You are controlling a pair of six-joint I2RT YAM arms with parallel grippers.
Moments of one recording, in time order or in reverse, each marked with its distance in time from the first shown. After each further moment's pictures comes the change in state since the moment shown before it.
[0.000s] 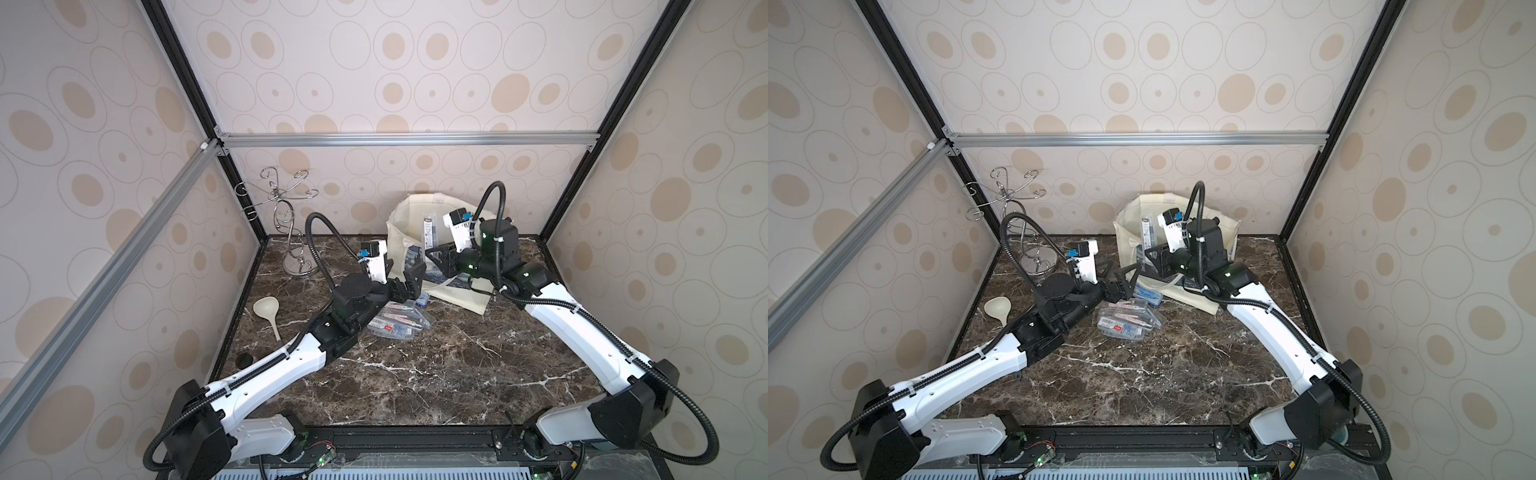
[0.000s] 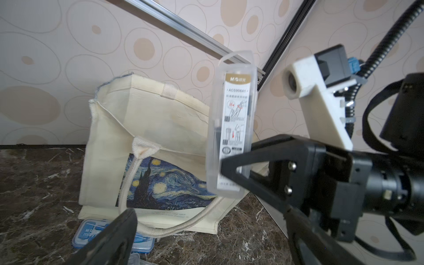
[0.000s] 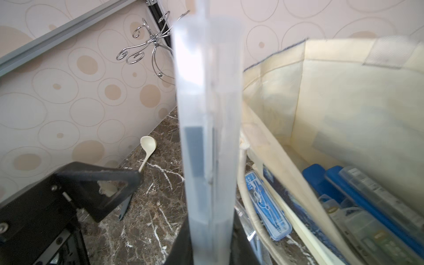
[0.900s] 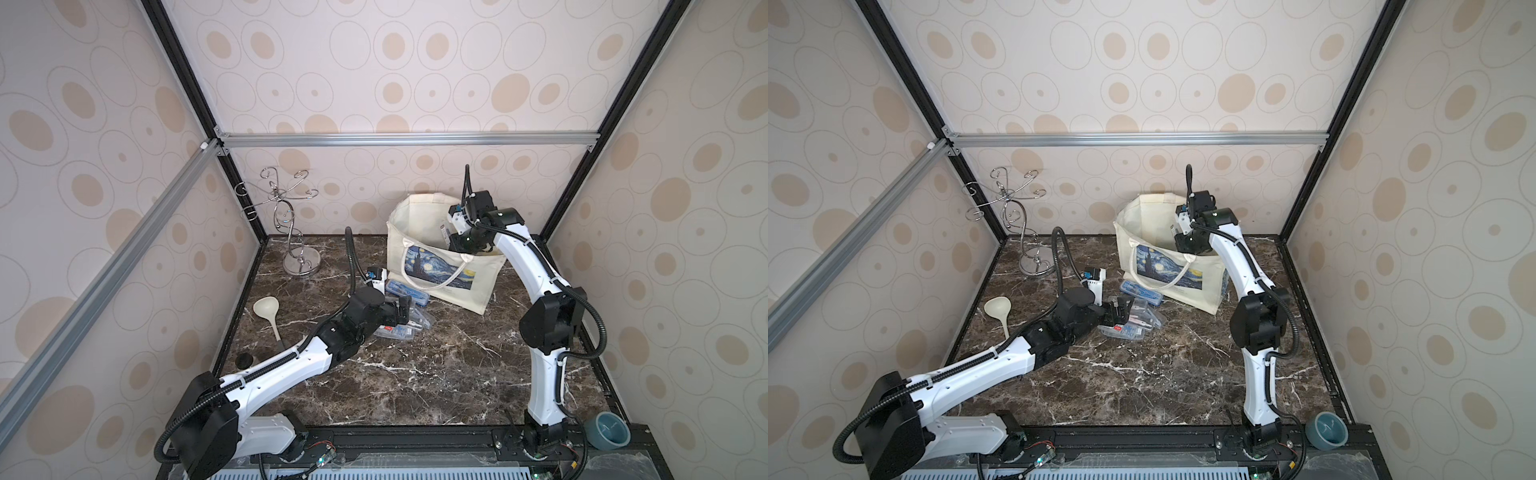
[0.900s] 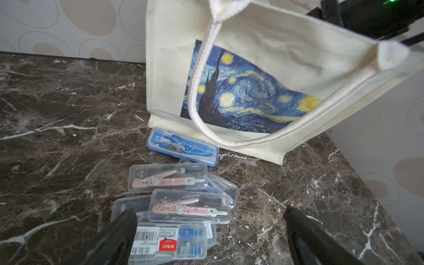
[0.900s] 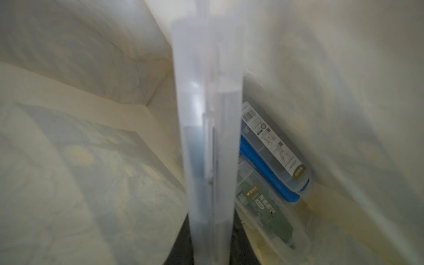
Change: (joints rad) left arm 0.005 0.073 -0.096 -0.296 -0.095 0.003; right arm -0.230 0.674 0.715 -0.710 0.135 -0.256
